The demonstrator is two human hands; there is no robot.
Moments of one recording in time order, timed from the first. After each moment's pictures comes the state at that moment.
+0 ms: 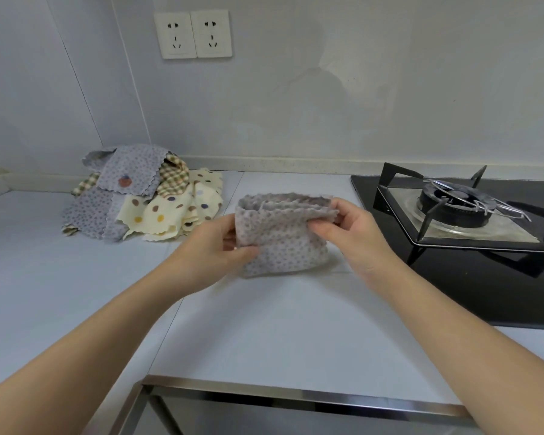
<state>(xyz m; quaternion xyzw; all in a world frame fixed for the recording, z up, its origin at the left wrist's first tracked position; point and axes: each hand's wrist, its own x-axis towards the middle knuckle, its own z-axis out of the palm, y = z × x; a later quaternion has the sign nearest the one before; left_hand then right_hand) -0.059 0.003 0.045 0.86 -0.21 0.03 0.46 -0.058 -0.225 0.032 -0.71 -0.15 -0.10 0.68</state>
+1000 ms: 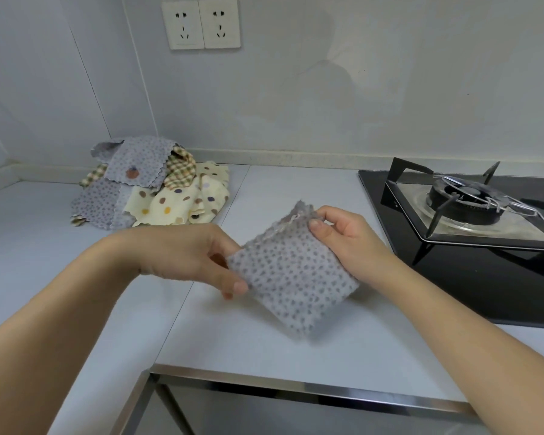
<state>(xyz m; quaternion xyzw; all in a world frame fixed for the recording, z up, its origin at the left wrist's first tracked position) -0.067 0.038 0.085 0.83 -0.35 -0.31 0.32 -0.059 -0.219 0.022 -0.77 -0.20 -0.04 0.60</state>
